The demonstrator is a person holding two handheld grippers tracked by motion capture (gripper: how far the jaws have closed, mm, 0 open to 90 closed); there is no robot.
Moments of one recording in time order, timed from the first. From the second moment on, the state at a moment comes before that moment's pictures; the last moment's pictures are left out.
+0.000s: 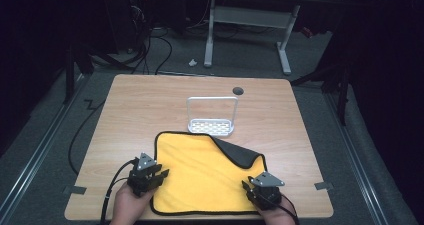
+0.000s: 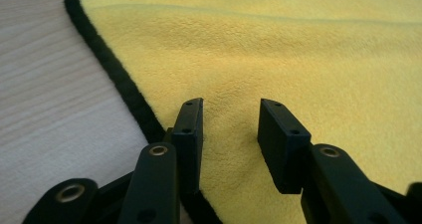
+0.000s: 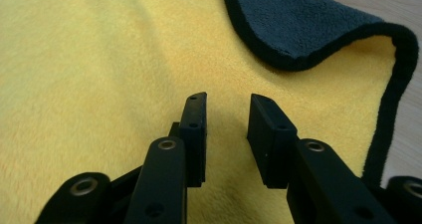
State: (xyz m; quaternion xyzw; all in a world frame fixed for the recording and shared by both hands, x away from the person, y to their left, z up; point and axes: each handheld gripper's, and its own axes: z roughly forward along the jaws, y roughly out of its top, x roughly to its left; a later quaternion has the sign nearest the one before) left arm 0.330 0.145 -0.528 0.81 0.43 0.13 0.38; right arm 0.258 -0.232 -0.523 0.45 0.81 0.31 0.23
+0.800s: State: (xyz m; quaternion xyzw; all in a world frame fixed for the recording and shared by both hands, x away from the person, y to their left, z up) left arm 0.330 0.165 -0.531 0.80 0.43 0.11 0.41; right arm 0.352 -0.242 -0.498 0.49 0.75 0.31 0.31
